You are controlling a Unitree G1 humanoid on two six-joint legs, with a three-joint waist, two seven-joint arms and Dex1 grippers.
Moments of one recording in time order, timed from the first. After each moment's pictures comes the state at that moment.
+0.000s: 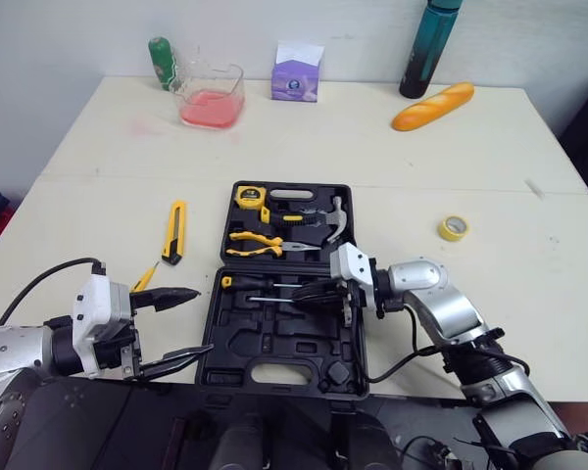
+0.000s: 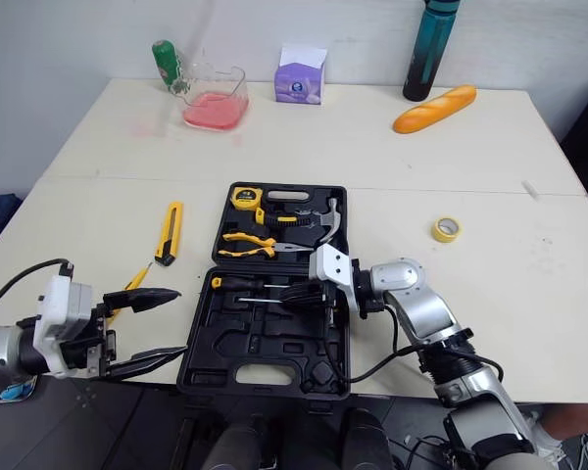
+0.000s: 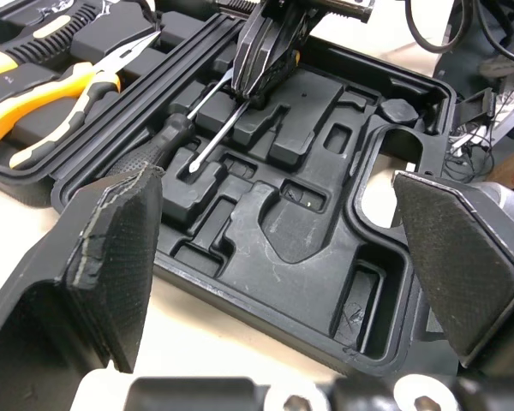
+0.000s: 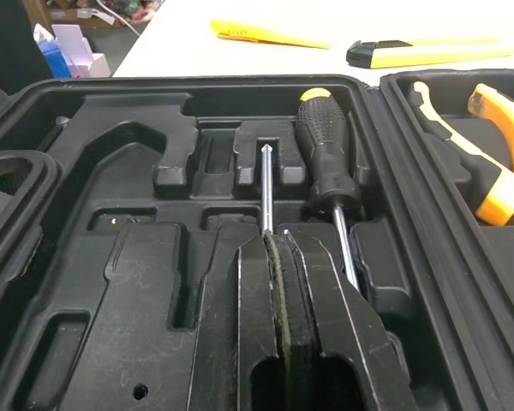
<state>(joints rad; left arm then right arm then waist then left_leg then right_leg) 0.24 0.85 0.44 -0.51 -0.68 0.40 -1.04 -0.56 -0.42 0.31 0.16 0.22 0.11 1.22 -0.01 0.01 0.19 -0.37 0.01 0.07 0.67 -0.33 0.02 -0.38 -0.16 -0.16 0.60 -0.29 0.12</state>
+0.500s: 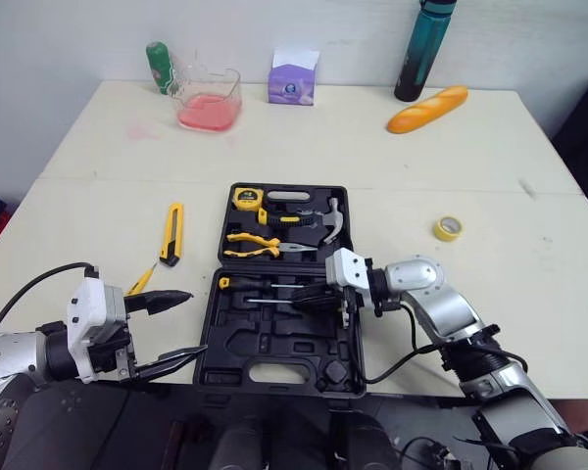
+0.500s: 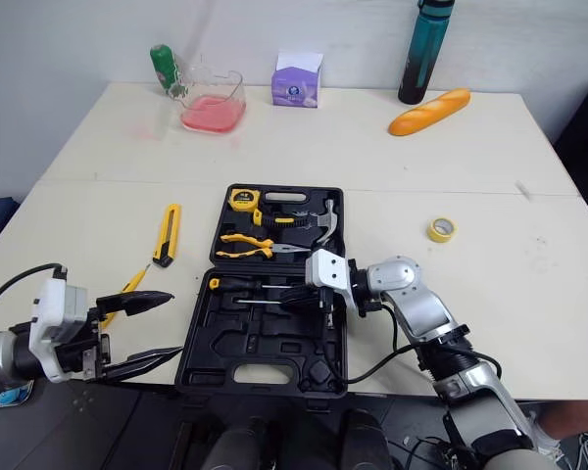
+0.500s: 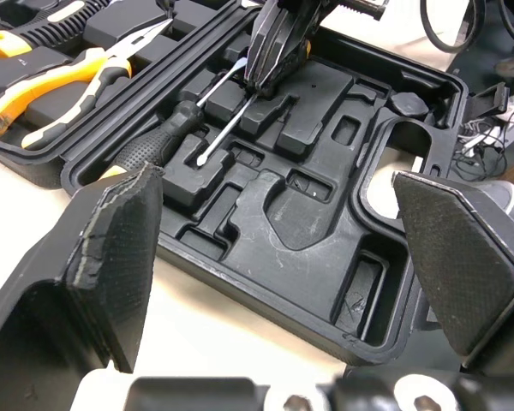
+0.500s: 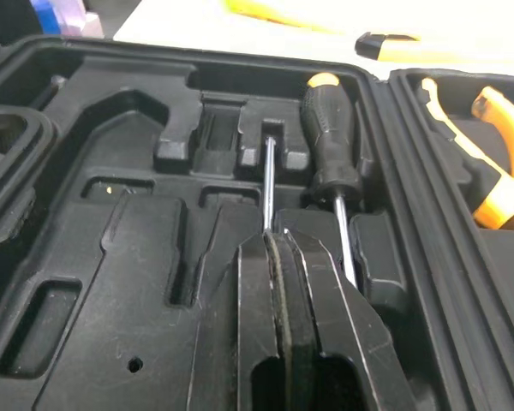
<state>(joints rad) 0.27 0.85 0.46 -0.51 -0.67 0.40 -1.04 -0.59 -0.43 0.37 0.19 0.16 0.09 1.21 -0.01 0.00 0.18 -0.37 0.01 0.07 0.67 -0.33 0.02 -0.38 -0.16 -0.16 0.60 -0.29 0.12</state>
